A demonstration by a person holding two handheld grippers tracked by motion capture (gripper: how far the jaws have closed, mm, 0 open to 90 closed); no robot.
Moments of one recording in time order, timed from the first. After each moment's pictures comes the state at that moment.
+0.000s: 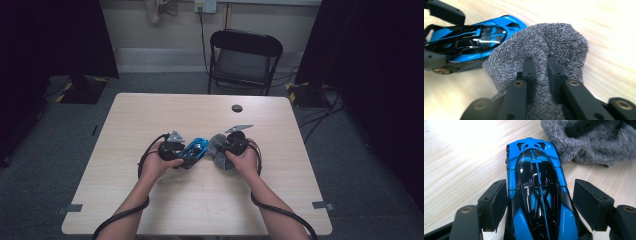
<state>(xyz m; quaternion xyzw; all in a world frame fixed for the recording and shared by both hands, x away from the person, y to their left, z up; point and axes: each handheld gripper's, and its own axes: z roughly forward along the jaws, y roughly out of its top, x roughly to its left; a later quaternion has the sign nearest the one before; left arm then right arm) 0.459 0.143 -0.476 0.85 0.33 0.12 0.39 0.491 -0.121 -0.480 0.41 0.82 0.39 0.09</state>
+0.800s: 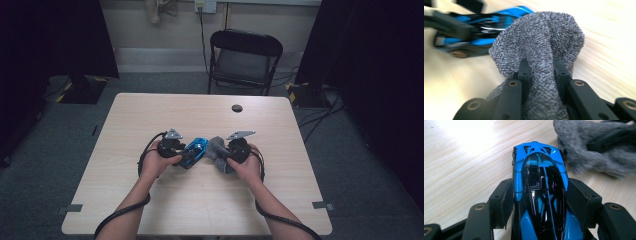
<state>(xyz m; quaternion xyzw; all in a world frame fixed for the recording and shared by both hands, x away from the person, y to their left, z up) 0.466 0.147 -0.478 0.84 0.36 0.10 0.40 0.464 -0.123 -0.476 0.37 0.83 0.40 0.10</state>
